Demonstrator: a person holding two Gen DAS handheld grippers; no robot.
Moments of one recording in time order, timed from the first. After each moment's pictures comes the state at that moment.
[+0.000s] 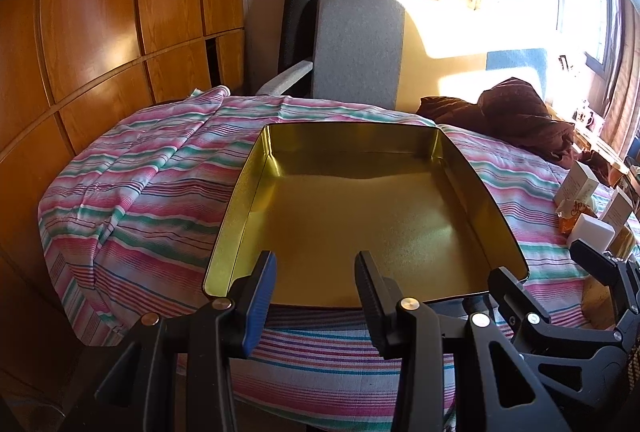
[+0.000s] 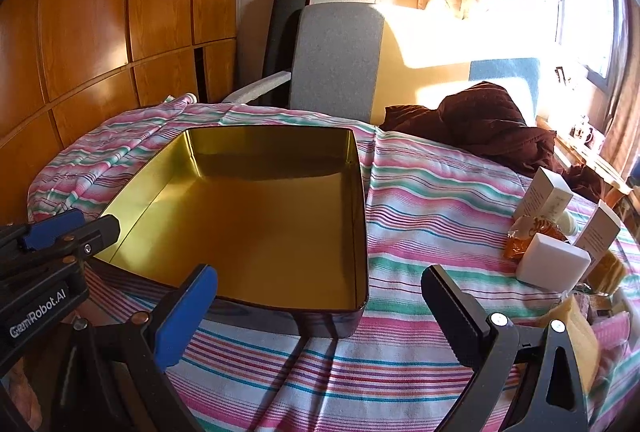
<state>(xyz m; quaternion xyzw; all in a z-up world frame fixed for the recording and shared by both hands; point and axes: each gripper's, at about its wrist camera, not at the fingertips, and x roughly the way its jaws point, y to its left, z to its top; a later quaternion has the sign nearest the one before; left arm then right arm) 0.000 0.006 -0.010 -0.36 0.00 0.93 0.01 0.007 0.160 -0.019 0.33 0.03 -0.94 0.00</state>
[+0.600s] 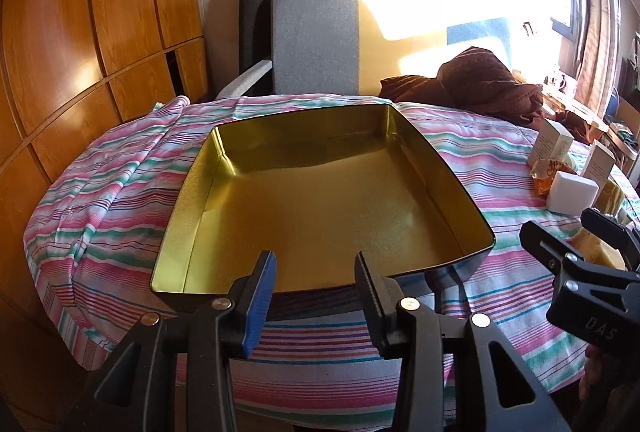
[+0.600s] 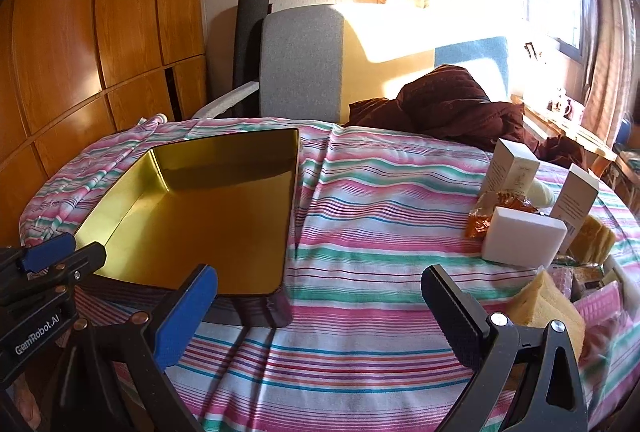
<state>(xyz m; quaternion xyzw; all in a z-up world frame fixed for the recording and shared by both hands) 0.006 0.055 -0.020 -0.36 0.06 0.93 0.07 0.022 0.228 -0.023 0.32 -0.03 -0.95 -0.04</state>
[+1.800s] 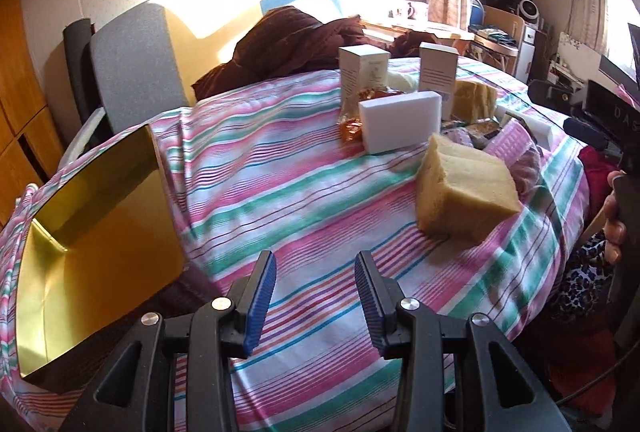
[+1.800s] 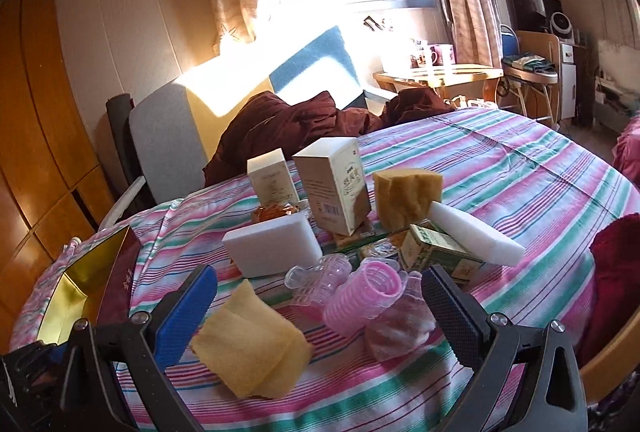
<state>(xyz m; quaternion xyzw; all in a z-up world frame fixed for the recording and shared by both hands) 0.035 0.235 -0.047 -0.37 0.17 0.86 0.32 0.132 0.457 -0.012 0.24 -0.20 -0.93 -0.21</state>
